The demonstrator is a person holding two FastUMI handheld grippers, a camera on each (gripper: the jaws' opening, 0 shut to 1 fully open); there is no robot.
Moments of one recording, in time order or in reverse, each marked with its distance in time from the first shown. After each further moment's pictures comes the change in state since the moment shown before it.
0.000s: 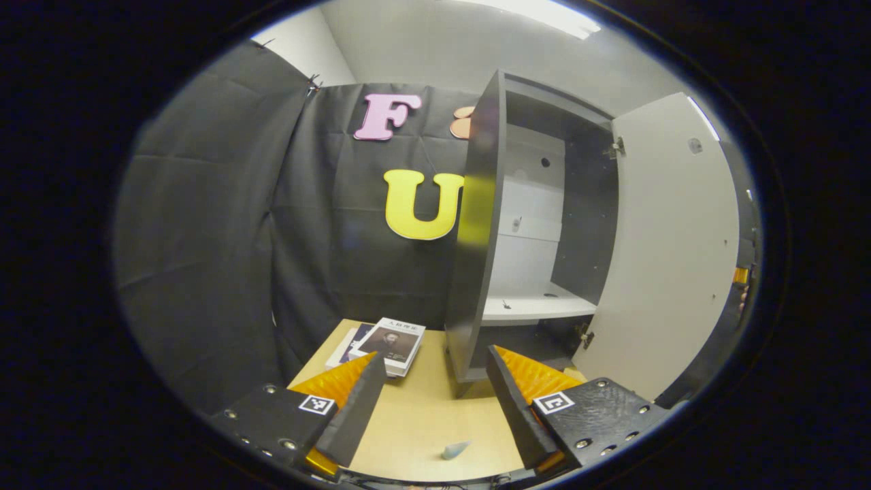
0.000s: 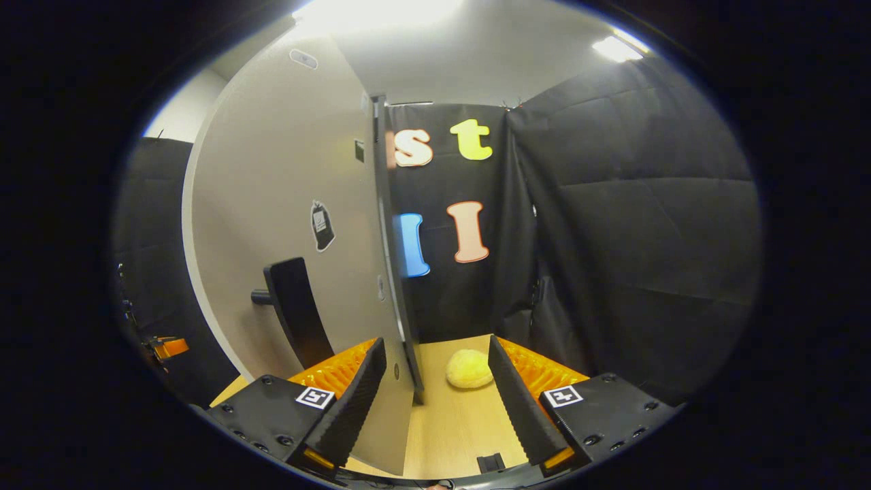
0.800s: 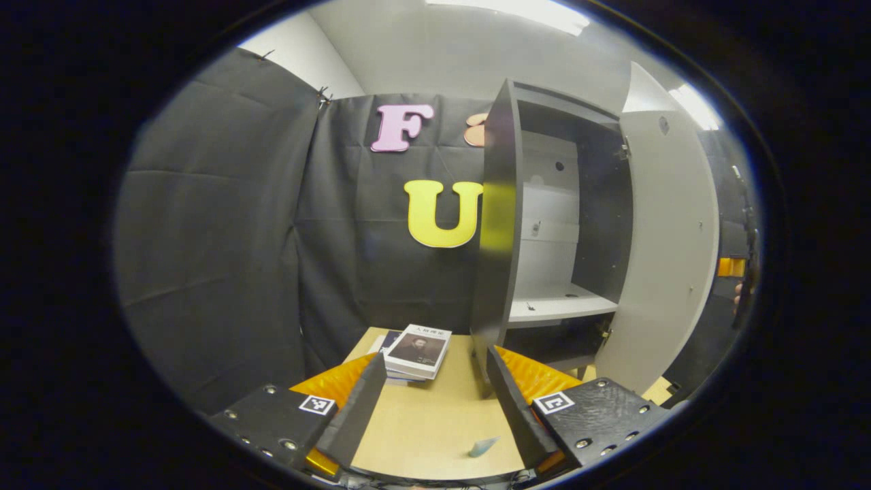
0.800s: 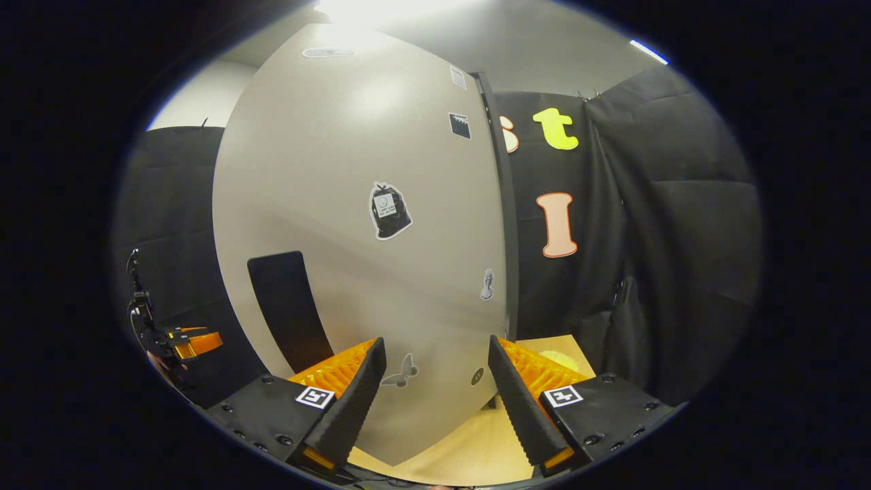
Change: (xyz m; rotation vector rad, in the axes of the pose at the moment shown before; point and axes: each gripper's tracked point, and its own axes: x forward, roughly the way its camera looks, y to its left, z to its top) left arm -0.028 0.027 0.008 0.002 -0.030 0.078; right arm 0.038 0.116 0.000 -0.027 0.014 0.283
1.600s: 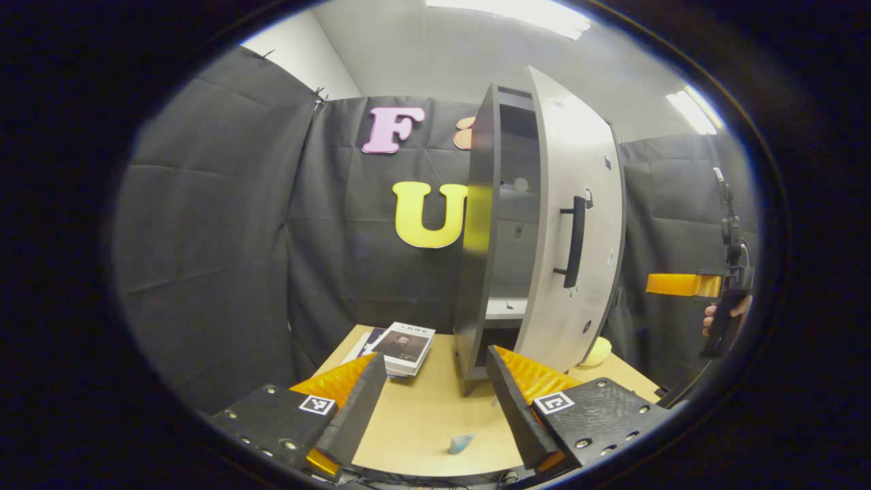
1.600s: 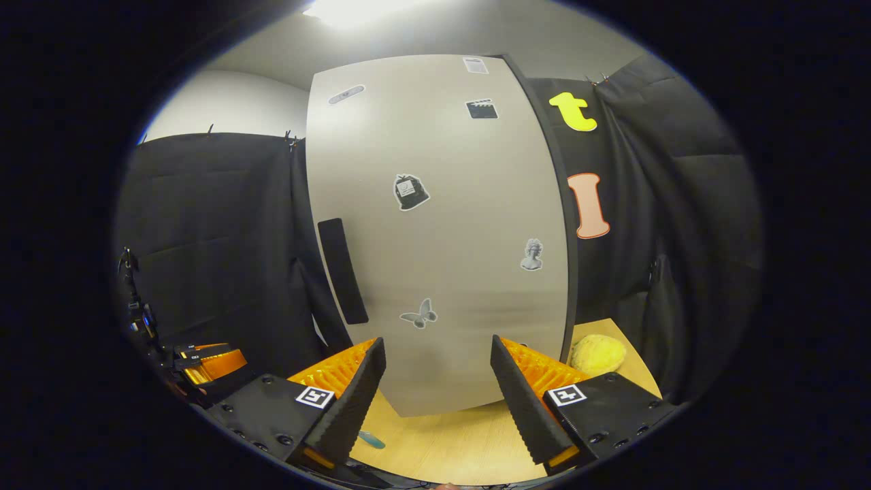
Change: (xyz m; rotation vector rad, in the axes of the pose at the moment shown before) left arm -0.021 -0.040 -0.007 -0.004 -0.018 -0.041; right arm 0.015 0.035 -0.030 0.074 0.017 0.054
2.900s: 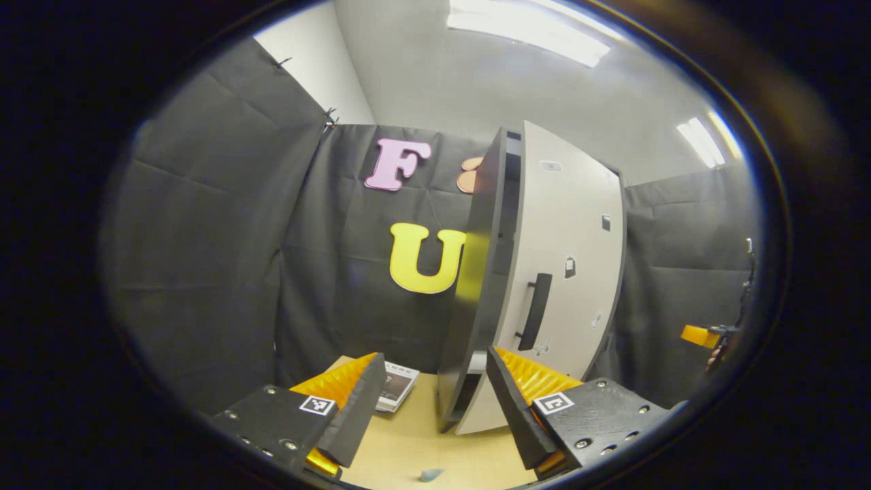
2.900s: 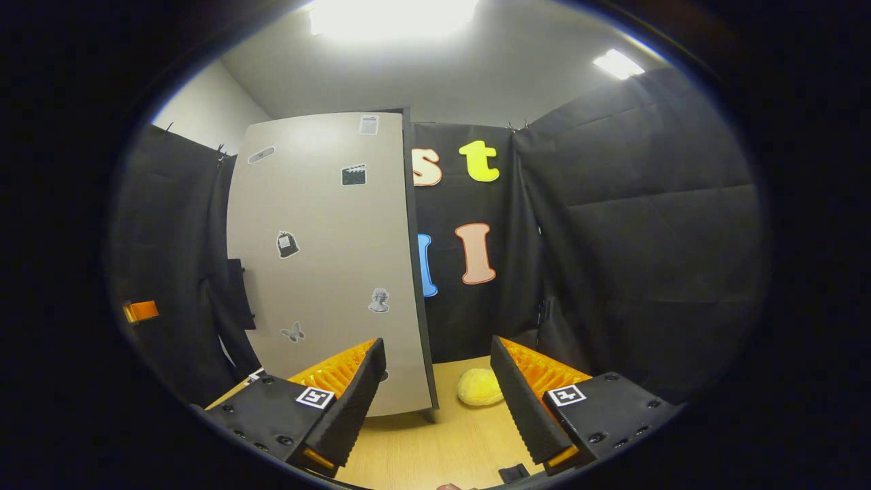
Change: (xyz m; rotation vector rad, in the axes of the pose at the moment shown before) left arm 0.012 -0.013 0.082 -0.085 -0.161 -0.021; right arm -0.106 -0.135 0.044 -0.070 -0.182 -0.371
